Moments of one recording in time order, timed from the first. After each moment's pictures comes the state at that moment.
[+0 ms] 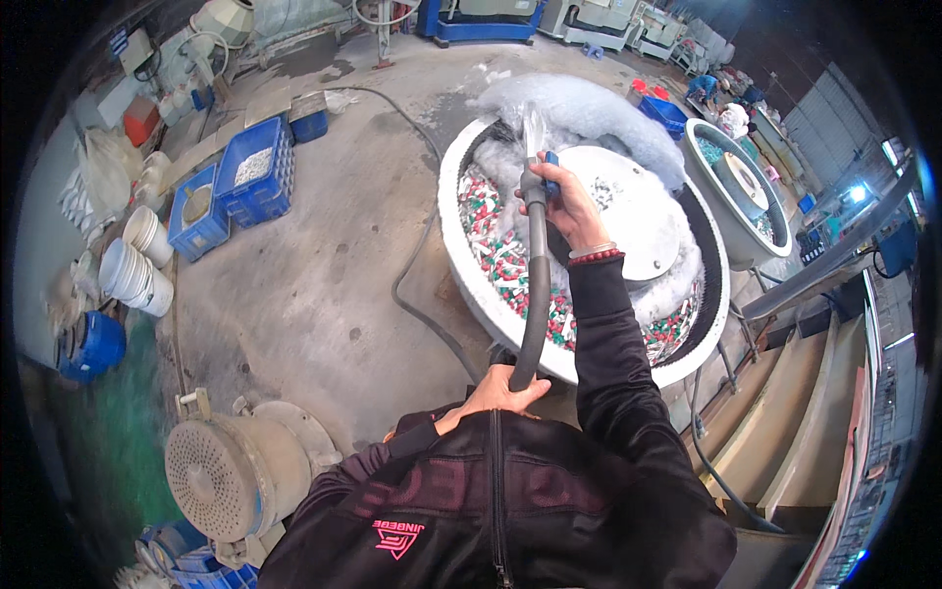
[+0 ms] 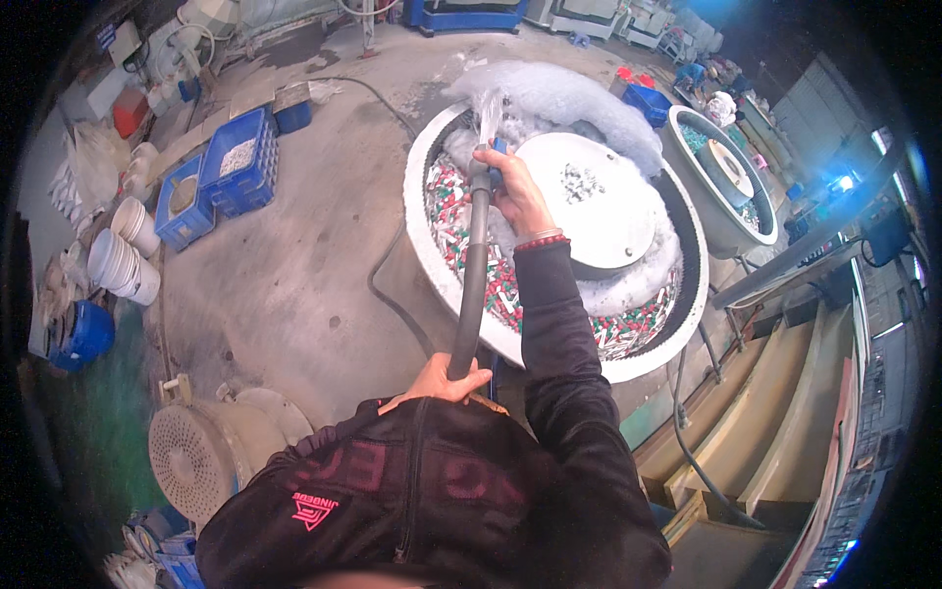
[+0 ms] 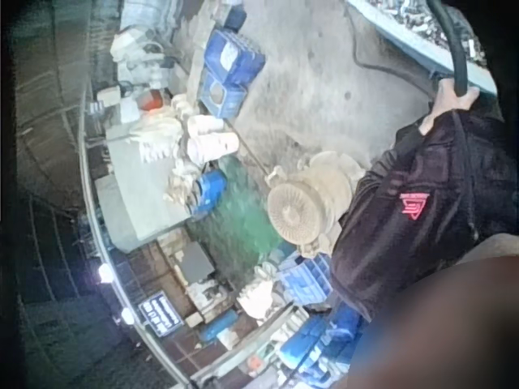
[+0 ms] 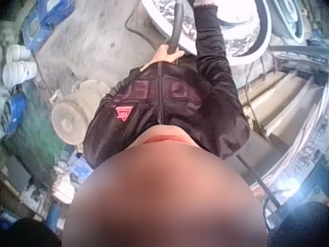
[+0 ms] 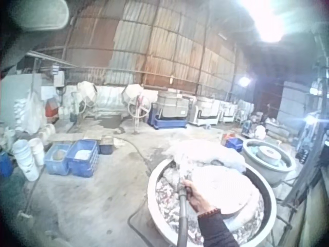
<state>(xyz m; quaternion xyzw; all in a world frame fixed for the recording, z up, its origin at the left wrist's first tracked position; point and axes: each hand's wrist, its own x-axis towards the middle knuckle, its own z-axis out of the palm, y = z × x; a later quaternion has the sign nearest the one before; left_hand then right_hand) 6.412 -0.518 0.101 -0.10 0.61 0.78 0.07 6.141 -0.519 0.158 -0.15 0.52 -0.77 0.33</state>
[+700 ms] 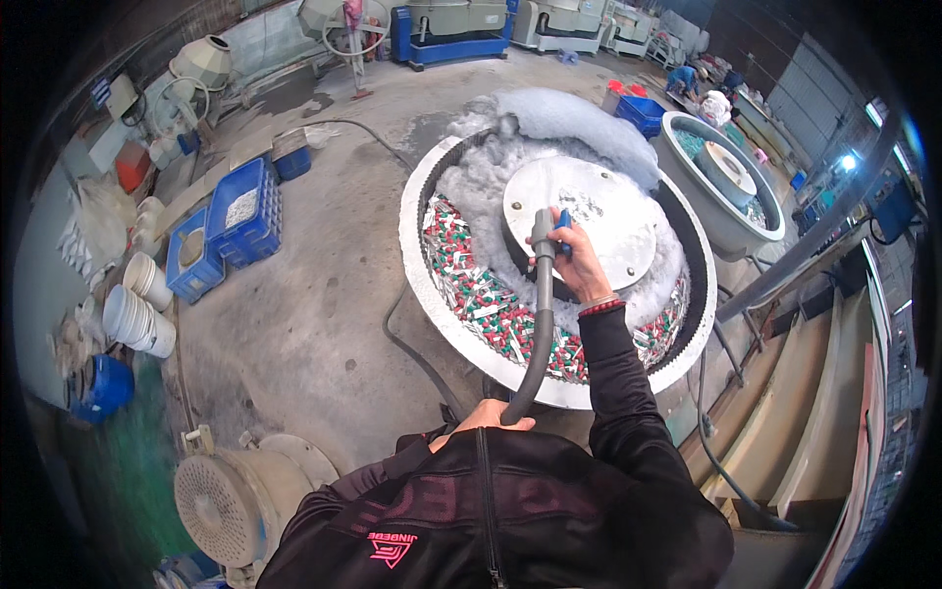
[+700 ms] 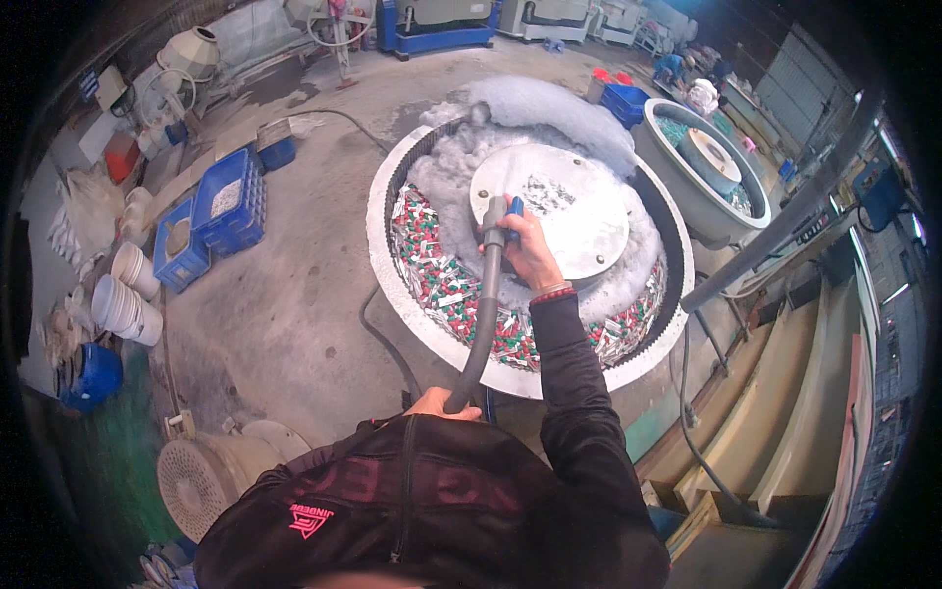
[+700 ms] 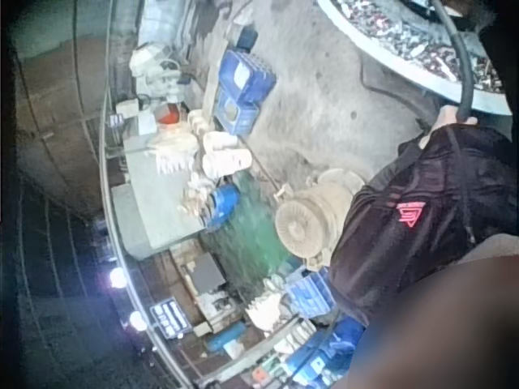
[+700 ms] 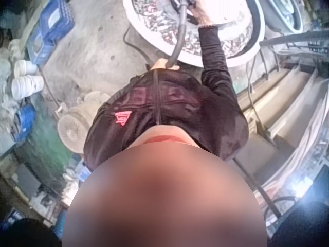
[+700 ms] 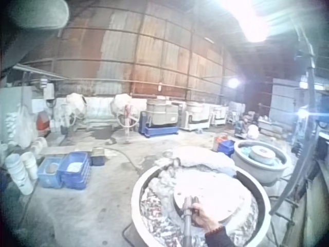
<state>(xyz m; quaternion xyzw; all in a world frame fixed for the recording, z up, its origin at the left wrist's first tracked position) 6.372 -0.472 0.066 -0.07 0.70 0.68 0.20 6.104 -0.401 0.130 -0.17 0.46 -0.81 0.31</state>
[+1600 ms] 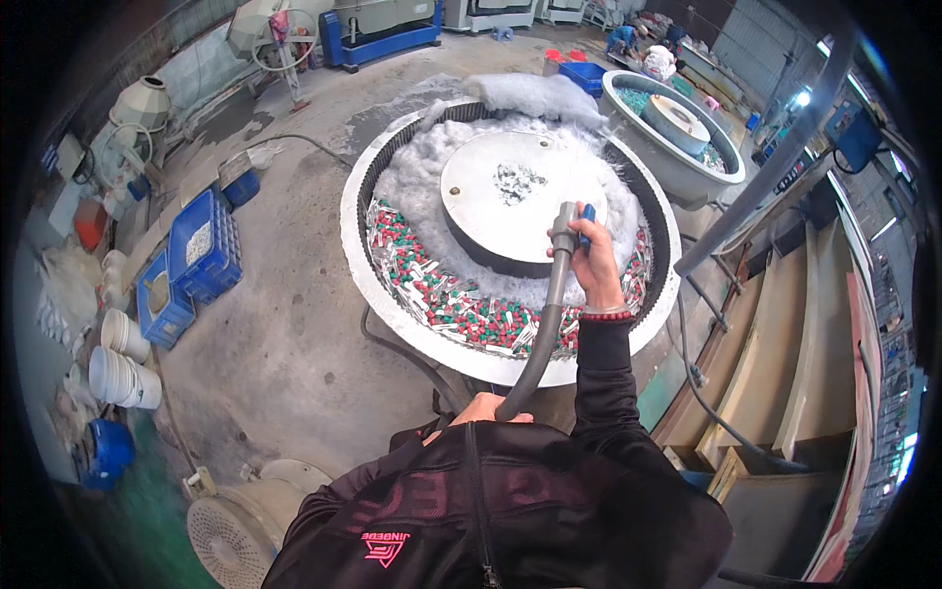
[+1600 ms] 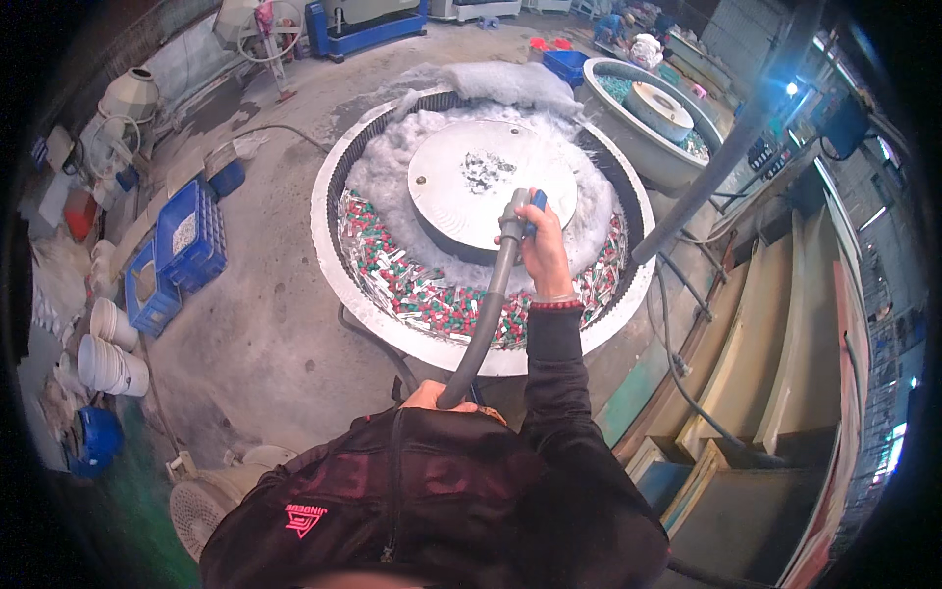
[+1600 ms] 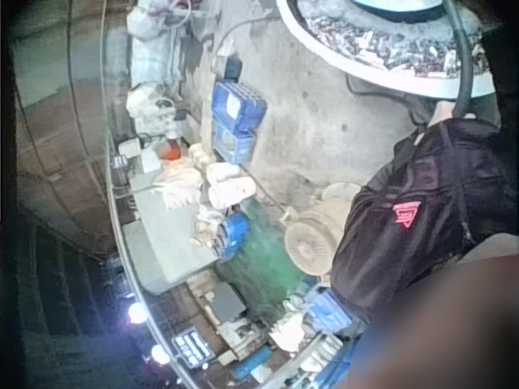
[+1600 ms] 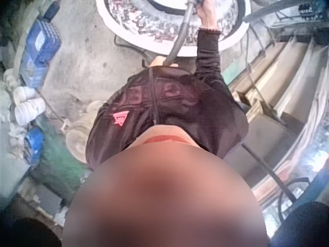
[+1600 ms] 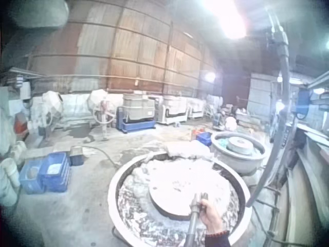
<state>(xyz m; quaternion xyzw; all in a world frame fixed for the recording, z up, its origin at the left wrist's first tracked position) 6.351 -0.434 0.064 0.00 0.70 0.67 0.25 6.110 -0.299 0.135 -0.08 0.48 -0.86 0.15</state>
